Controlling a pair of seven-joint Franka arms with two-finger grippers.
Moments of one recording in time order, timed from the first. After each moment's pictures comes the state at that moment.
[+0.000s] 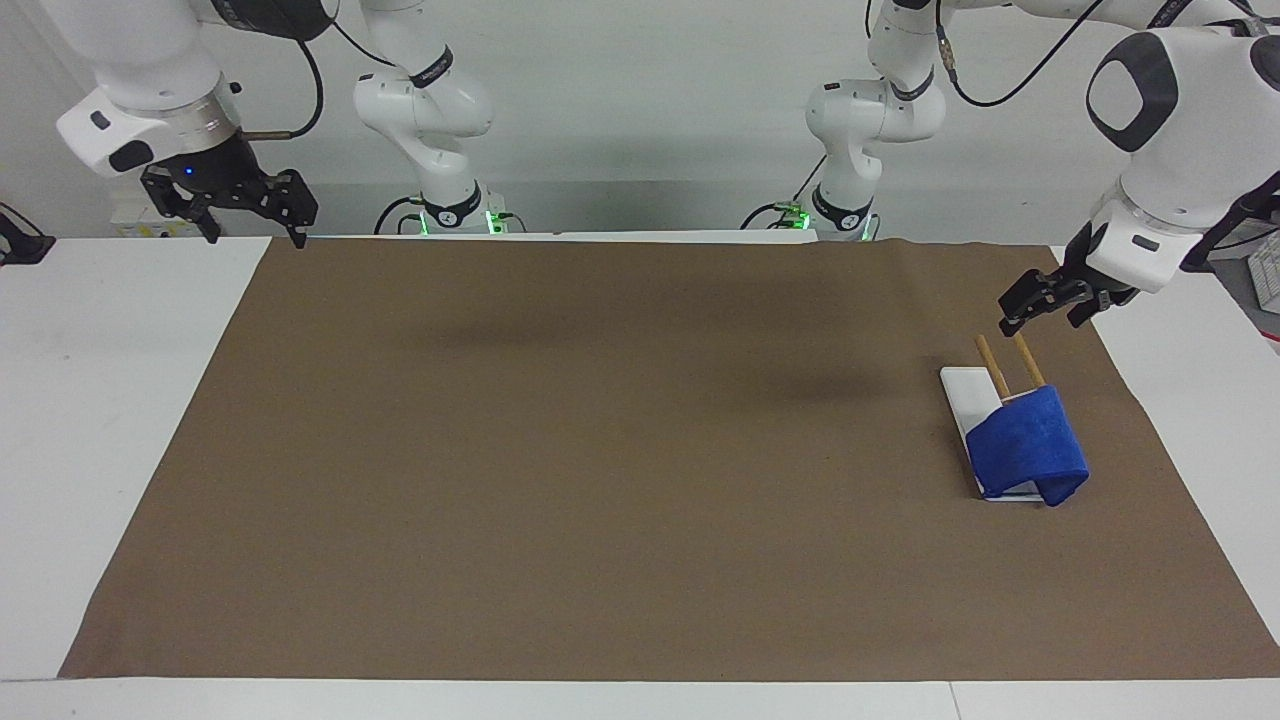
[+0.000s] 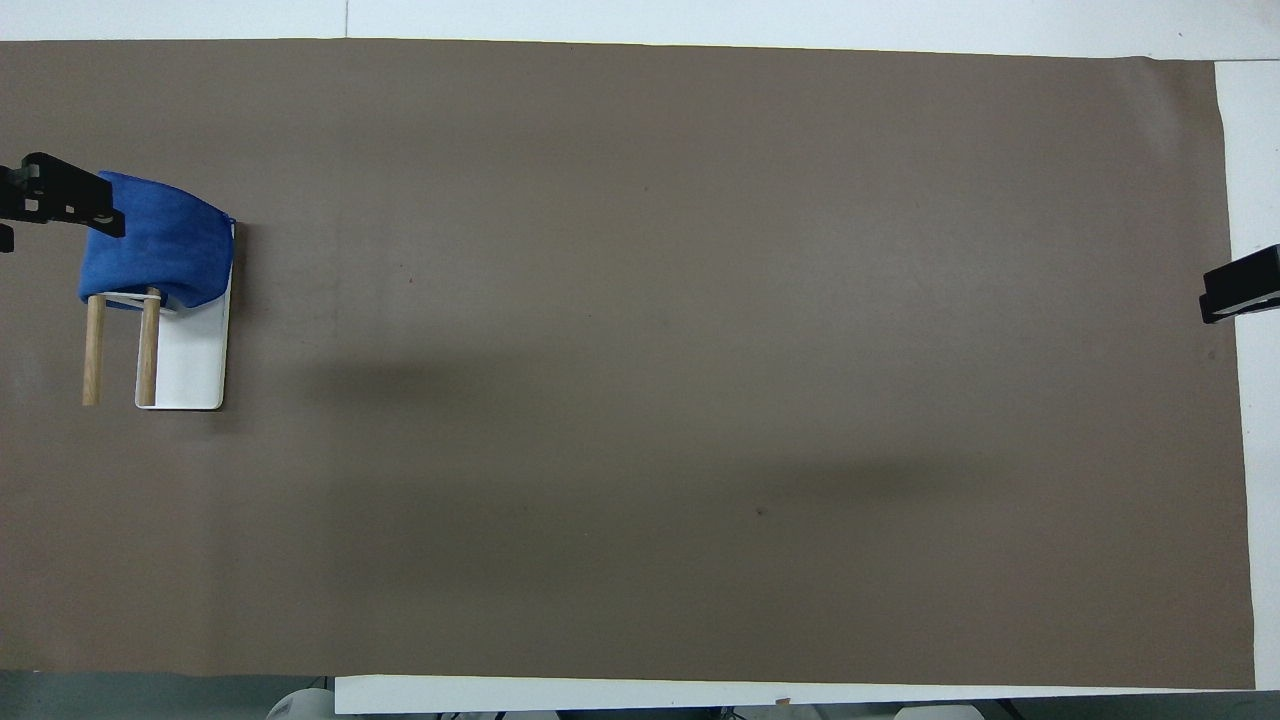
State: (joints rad) left arm -0.14 0.11 0.09 -1.52 -0.02 1.59 -0.05; right arm -0.11 -0.02 0.06 -1.50 -0.14 1.39 -0.08
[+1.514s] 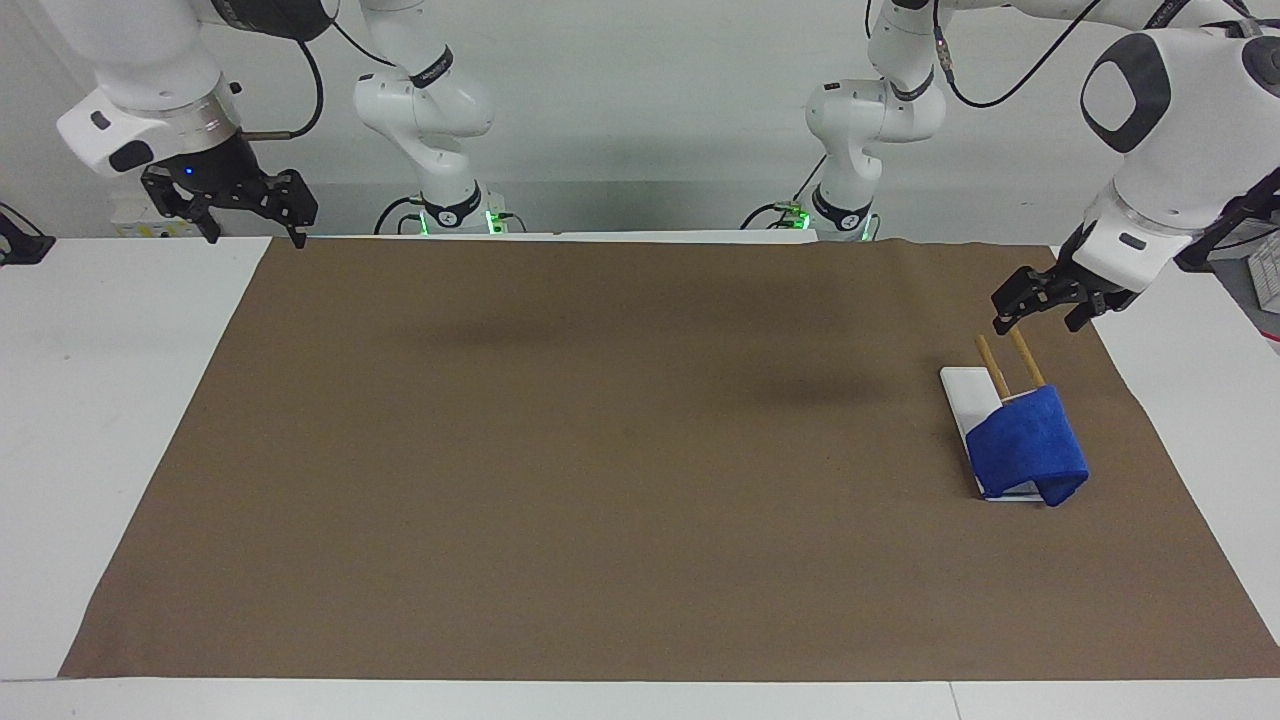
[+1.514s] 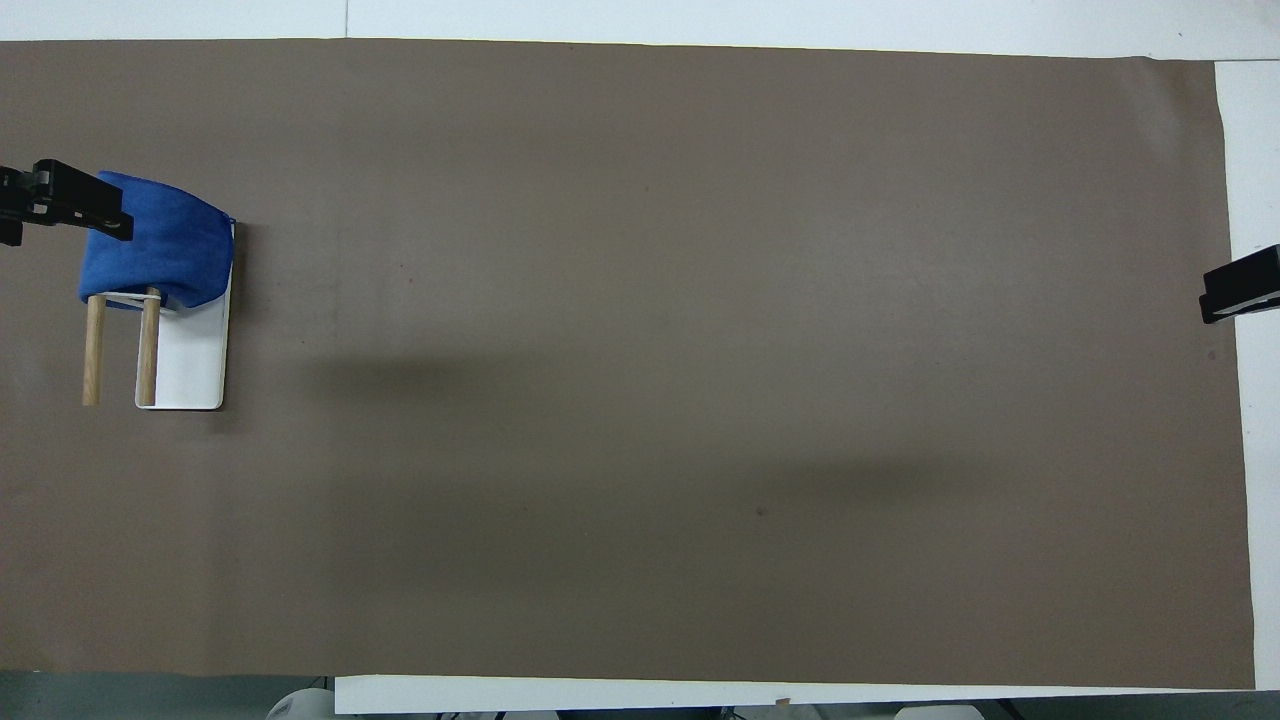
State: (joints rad) left arm -0.14 0.11 0.08 -1.52 -0.02 1.59 0.00; right arm -0.11 -0.02 0.06 -1.50 -0.14 1.39 -0.08
